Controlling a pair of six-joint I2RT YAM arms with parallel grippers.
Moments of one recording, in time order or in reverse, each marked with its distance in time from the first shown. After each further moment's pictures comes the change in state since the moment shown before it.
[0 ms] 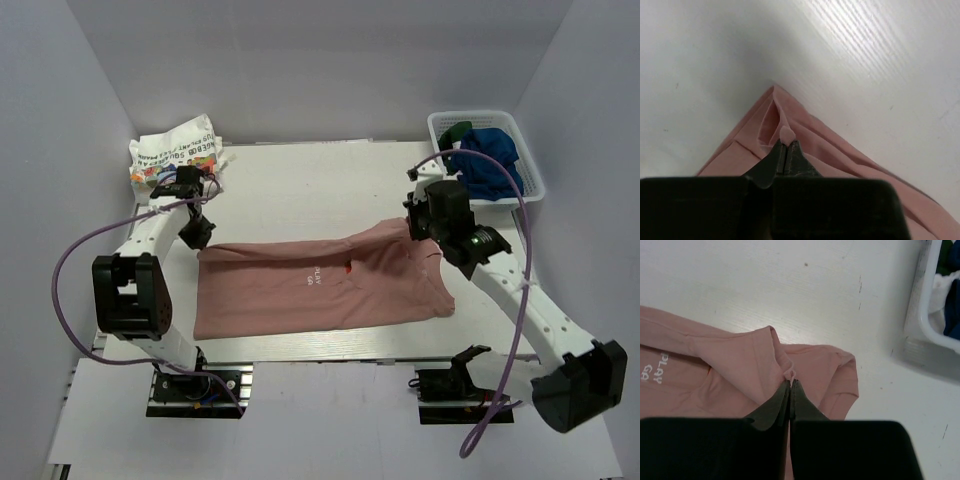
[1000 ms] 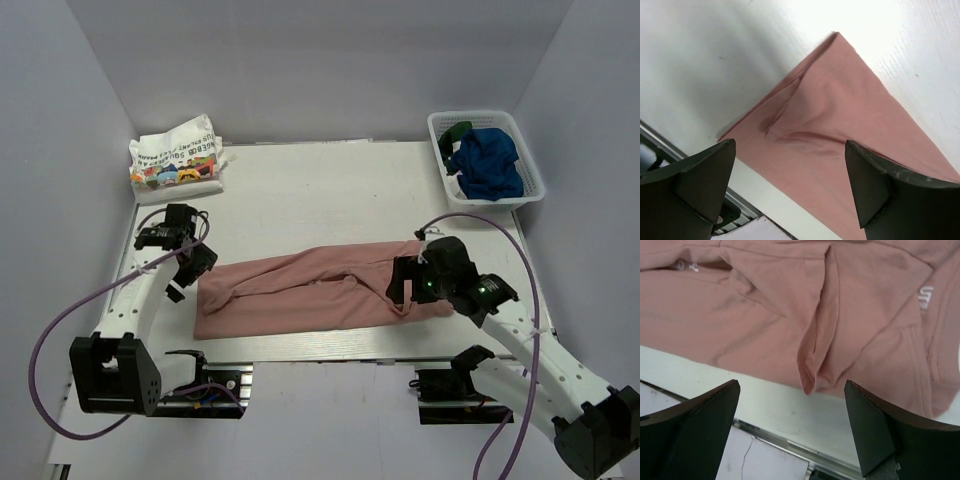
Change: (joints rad) left arm -0.021 -0.439 -0.316 -0.152 -0.026 -0.154; right arm 0.074 -0.327 -0.364 -0.243 -0.195 0.383
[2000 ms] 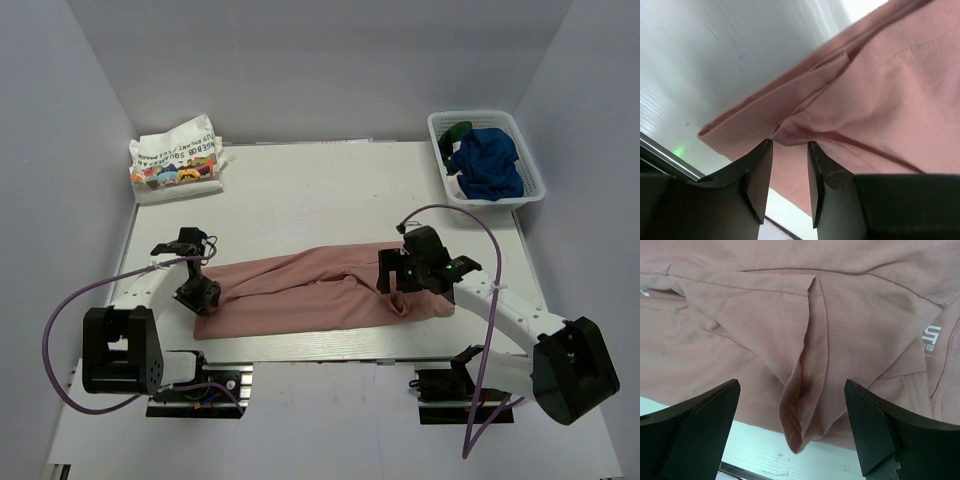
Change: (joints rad) left arm 0.009 0.101 -0.222 0.128 0.143 -0.107; right arm -0.001 0.349 0.002 0.255 0.047 -0.030
